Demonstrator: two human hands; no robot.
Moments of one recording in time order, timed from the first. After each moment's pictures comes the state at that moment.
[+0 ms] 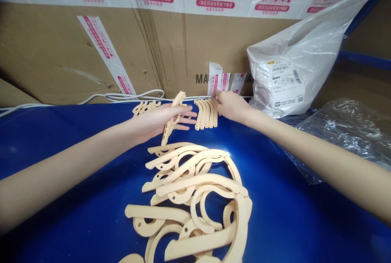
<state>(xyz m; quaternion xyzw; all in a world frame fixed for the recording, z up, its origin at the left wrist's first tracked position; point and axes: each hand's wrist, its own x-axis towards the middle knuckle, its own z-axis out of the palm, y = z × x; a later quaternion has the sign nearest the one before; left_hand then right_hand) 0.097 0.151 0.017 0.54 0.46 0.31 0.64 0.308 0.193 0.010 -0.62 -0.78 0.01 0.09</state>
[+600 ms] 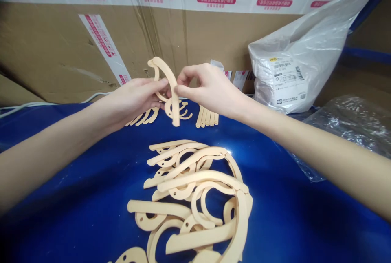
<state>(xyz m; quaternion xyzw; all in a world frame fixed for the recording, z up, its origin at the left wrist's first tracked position) 0.069 0.151 0.047 0.67 0.44 0.38 0.46 0.255 0.148 0.061 -0.41 -0.82 0.18 0.34</state>
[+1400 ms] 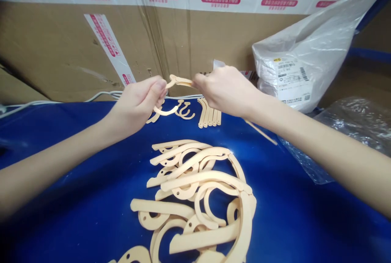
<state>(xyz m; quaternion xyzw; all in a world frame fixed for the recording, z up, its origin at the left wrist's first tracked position) 0.057 0.134 0.040 0.82 0.40 0.39 0.10 0.273 0.154 0.063 -0.42 -0.87 -0.23 0.11</state>
